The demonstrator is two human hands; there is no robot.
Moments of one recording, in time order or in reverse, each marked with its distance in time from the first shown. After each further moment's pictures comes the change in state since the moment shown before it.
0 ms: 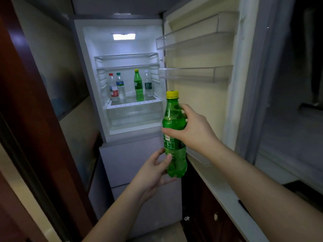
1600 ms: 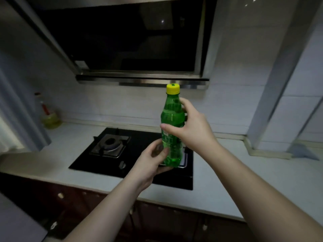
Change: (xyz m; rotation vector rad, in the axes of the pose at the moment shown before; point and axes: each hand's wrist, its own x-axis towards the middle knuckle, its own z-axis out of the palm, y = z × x) left_hand -0.257 -0.187 0.395 0.041 -0.972 -0.322; right_hand -0.475 -0.029 -0.337 -0.507 0.719 0.618
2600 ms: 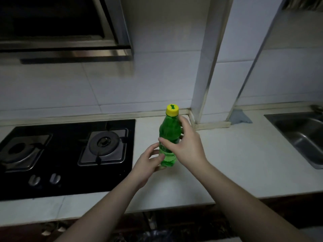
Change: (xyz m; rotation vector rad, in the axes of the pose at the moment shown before) left_hand 0.164 -0.185 0.193 0.154 -0.249 -0.196; right_hand -0.023 0.277 -0.121 -0.036 0.210 0.308
